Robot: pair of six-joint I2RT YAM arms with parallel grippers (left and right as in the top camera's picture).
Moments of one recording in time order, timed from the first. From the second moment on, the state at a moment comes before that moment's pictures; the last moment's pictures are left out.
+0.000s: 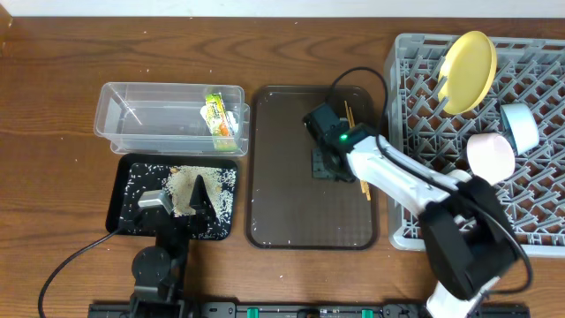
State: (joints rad) left arm -0.10 0.01 0.02 -0.11 -0.11 -0.30; right arm 0.59 1.86 1.22 -0.69 0.10 0.56
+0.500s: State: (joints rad) left arm -0.10 0.01 0.02 -0.11 -0.11 -0.30; right arm 0.47 1.85 1.22 -0.64 0.31 0.40
